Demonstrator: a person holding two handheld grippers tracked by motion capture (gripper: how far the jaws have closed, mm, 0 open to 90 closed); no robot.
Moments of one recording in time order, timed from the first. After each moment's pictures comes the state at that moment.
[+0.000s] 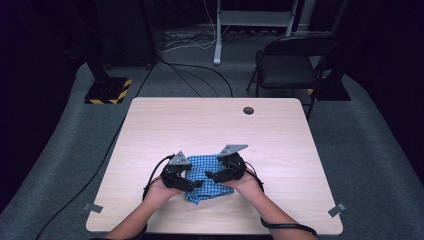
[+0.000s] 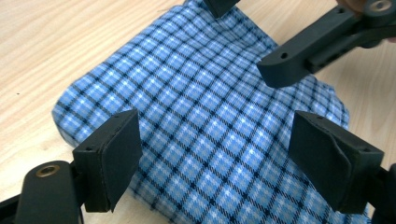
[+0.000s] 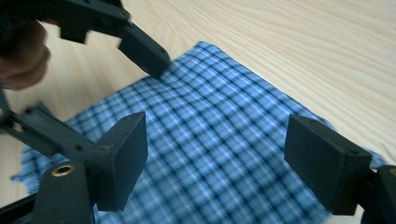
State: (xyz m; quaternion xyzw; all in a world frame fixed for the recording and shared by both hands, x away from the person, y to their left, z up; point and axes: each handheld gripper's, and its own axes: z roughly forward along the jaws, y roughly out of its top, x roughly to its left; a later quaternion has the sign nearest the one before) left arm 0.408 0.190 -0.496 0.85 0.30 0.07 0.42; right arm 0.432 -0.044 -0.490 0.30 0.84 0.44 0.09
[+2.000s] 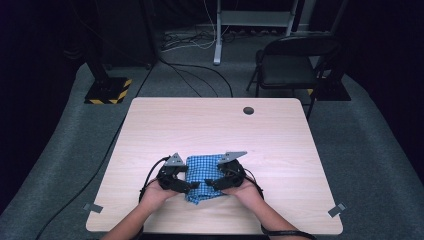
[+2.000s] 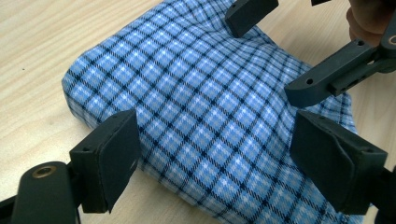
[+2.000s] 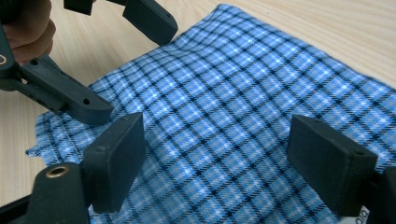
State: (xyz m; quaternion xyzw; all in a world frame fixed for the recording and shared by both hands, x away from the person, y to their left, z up) left arm 0.405 0.201 -0.505 0.86 0.31 0.07 0.41; right arm 0.417 -0.041 -0.509 0.31 0.85 0.43 0.06
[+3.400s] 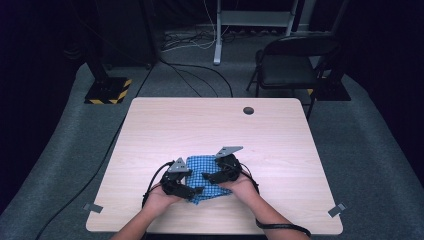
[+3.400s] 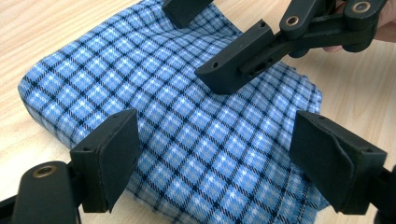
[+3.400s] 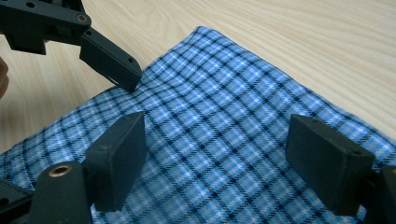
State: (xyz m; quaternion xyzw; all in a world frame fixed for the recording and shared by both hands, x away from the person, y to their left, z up) left arm 0.388 0.188 -0.504 0.85 0.29 0.07 0.42; right arm 0.434 -0.031 -0.507 0.32 0.84 0.43 0.07
